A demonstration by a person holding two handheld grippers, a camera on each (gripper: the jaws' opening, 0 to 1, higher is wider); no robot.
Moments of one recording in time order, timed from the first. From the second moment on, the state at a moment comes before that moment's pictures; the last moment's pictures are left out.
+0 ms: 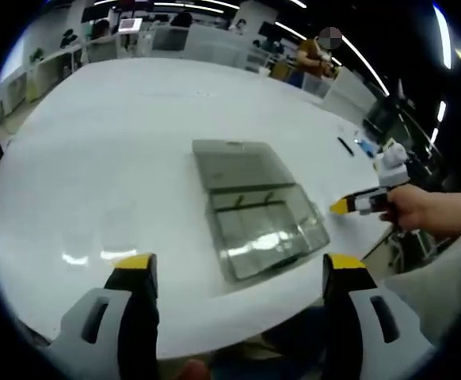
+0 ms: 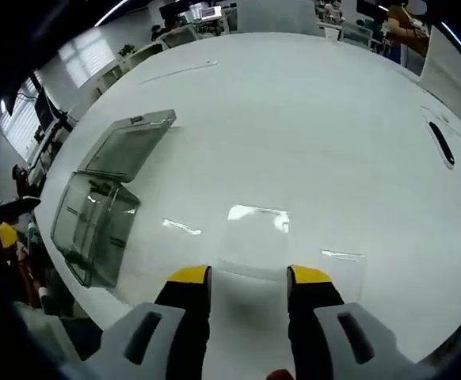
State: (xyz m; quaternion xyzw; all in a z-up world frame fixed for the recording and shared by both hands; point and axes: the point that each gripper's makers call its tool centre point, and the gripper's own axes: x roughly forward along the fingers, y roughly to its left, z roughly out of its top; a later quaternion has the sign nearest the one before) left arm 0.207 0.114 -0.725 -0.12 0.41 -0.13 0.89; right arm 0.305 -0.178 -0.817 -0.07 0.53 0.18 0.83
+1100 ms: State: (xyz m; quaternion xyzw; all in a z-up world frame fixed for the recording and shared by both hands) left arm 0.217 0.124 -0.723 -0.13 0.40 -0.13 0.90; right arm 0.307 -0.176 -0.821 -0.11 0.58 0.14 0.80
